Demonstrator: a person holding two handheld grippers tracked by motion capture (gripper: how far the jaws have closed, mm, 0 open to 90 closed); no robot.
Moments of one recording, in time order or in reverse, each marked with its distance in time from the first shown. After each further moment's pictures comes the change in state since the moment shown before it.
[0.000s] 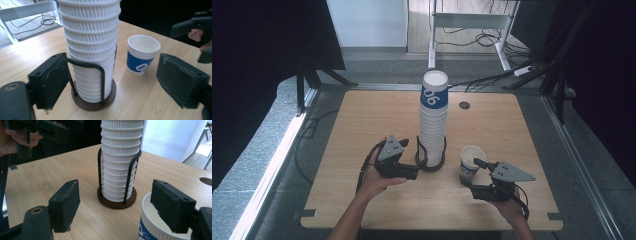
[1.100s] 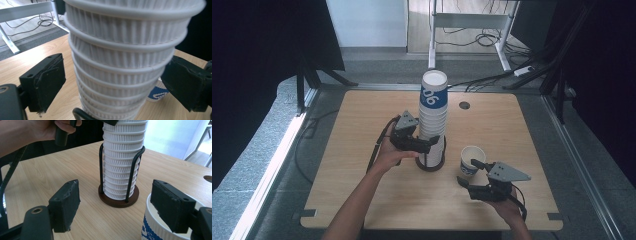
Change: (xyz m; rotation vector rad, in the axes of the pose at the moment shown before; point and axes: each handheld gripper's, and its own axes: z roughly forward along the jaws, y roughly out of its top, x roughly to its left) left arm 0.034 0.036 0.061 0.002 -0.031 -0.010; right arm 0.002 -0.003 0.007 0.019 0.004 -0.005
